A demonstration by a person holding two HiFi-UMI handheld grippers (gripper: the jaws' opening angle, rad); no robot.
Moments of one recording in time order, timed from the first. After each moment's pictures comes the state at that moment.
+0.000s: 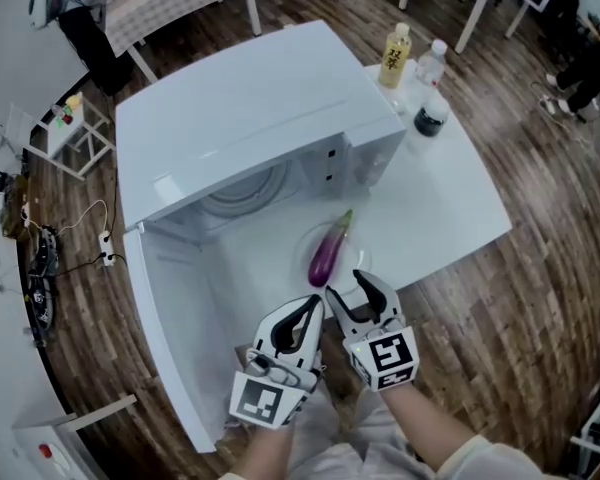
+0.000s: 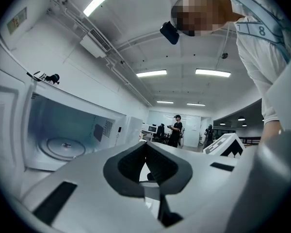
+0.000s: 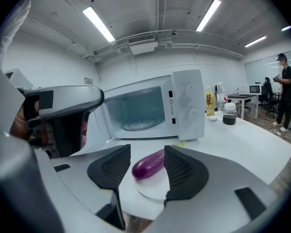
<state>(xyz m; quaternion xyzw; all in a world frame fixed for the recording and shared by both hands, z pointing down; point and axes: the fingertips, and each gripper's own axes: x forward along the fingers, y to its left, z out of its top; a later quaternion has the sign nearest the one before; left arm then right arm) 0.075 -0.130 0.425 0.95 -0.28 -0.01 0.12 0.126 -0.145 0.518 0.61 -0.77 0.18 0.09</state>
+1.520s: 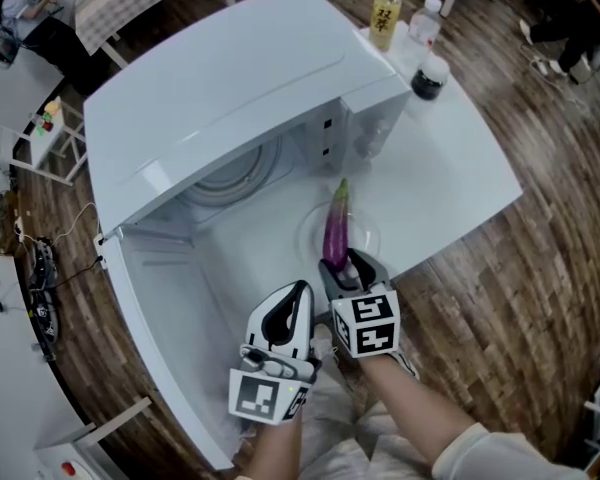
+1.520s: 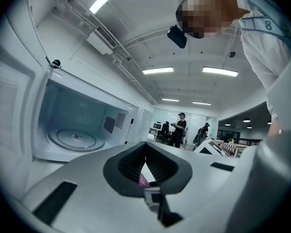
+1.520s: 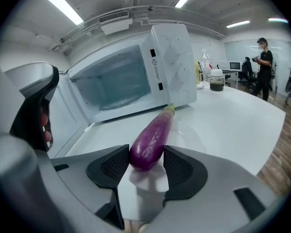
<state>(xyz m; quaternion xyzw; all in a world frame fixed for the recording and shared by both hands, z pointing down) 0.053 -0.156 0.449 0.94 -0.31 -0.01 0.14 0.120 -0.167 0.601 0.66 -0.67 0.32 0.14</state>
